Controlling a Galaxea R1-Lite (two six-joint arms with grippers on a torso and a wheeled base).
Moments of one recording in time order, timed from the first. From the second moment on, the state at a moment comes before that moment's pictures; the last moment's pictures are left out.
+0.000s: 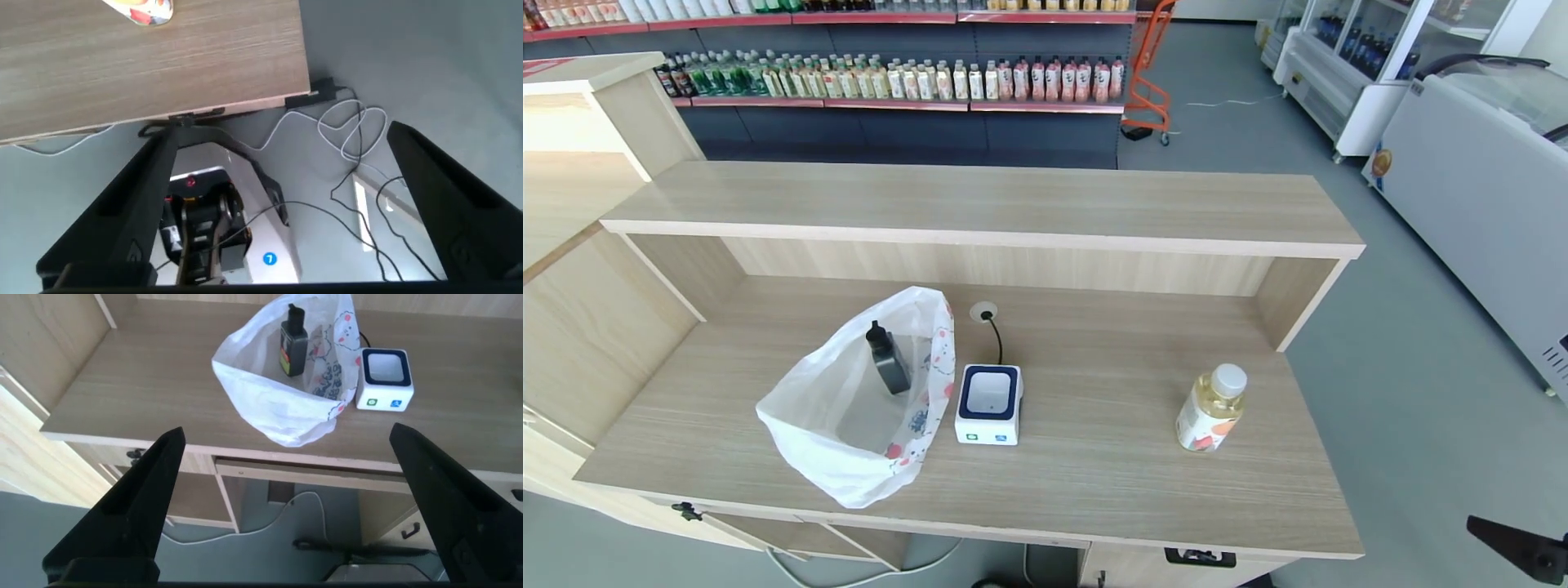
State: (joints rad) left arm 0.00 0.00 0.00 0.00 0.01 0.00; right arm 0.03 0.89 -0.36 0.07 -0.11 0.19
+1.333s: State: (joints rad) left arm 0.00 0.00 0.00 0.00 0.01 0.00; right arm 0.29 1.95 -0.33 -1.12 -0.11 -0.02
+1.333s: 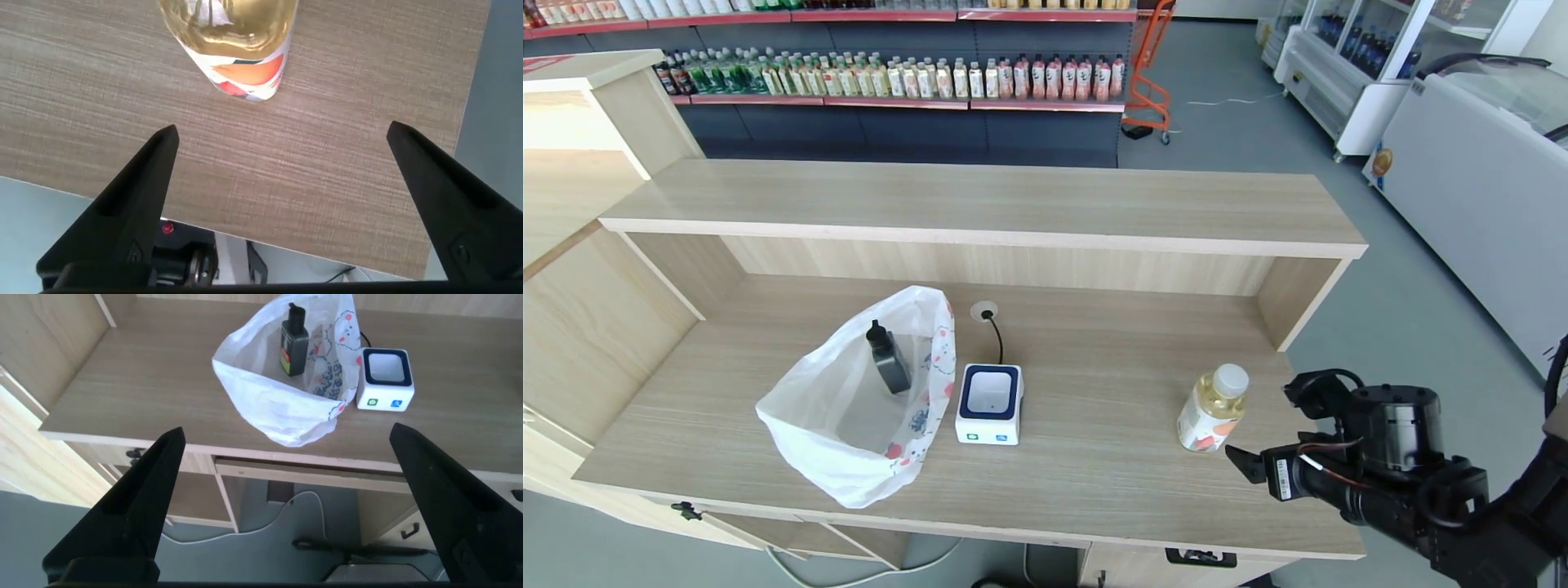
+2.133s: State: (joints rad) left arm 0.00 0.00 0.00 0.00 0.01 0.00; right arm 0.32 2.16 -0.48 -1.30 -0.10 -0.09
